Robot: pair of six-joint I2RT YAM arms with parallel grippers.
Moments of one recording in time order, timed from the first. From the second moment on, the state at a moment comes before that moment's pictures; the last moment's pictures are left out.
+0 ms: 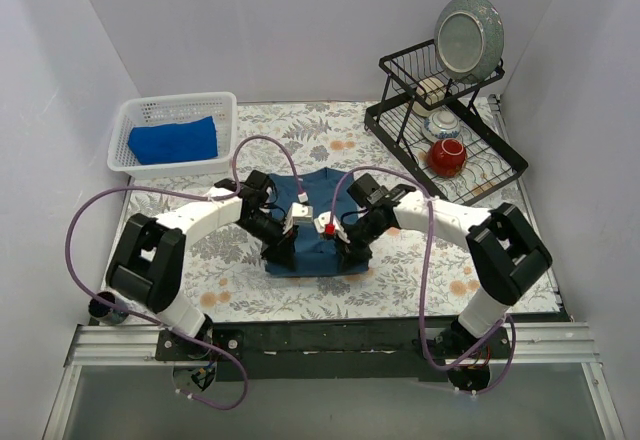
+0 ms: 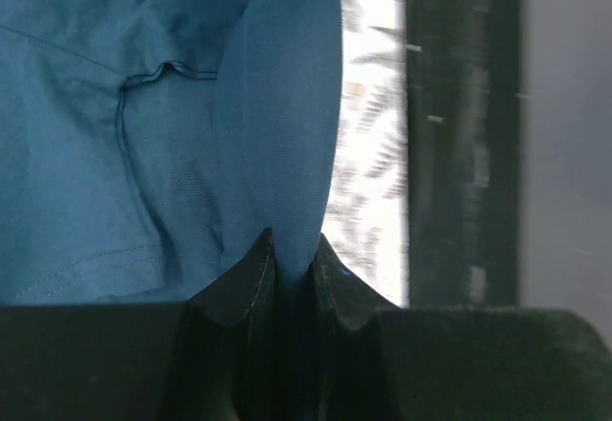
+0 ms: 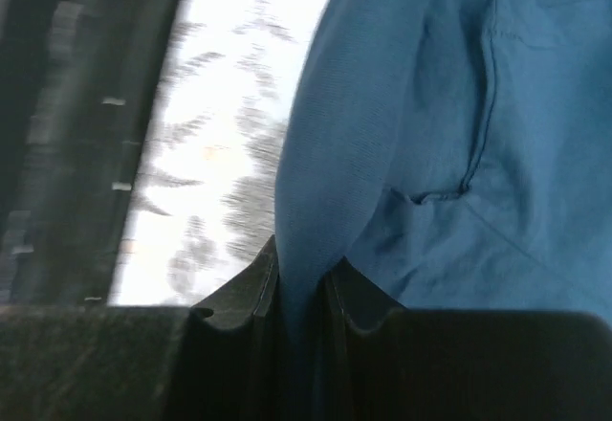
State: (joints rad) left arm -0.46 1.55 0.96 -0.81 0.88 0.85; right arm 0.73 1.62 1.00 -0.59 -0.82 -0.93
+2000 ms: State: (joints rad) left arm -0.68 1.14 0.45 -0.23 0.60 0.84; right arm 0.60 2.48 1.71 -1.49 -1.07 -0.87
